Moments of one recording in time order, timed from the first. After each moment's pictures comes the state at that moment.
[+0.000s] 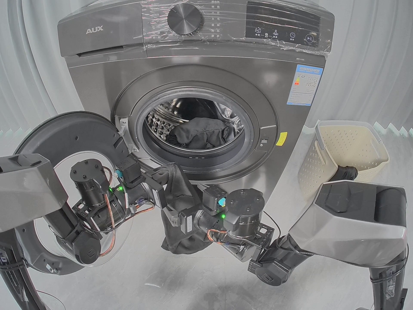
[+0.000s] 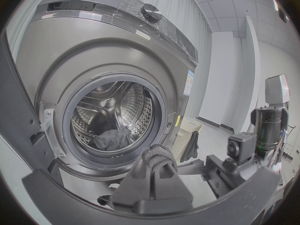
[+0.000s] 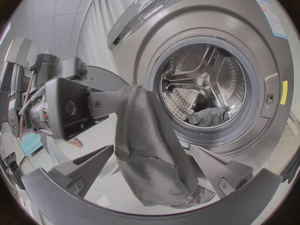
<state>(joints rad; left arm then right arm) -0.41 2.05 -0.56 -1.55 -0.30 0.00 0.88 2.35 -1.02 -1.31 -0.18 0.10</state>
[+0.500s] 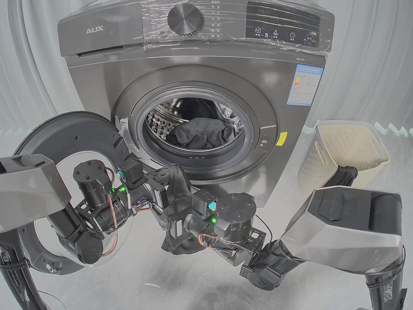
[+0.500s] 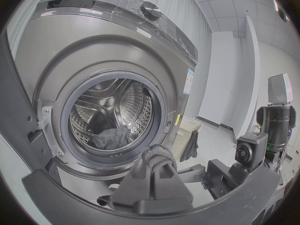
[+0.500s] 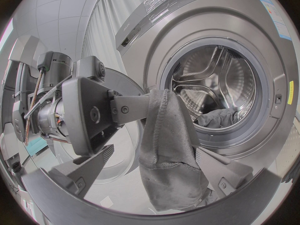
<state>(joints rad) -0.41 2.06 -0.57 -1.55 -0.30 0.00 0.92 2.38 -1.06 -1.32 -0.16 0.10</state>
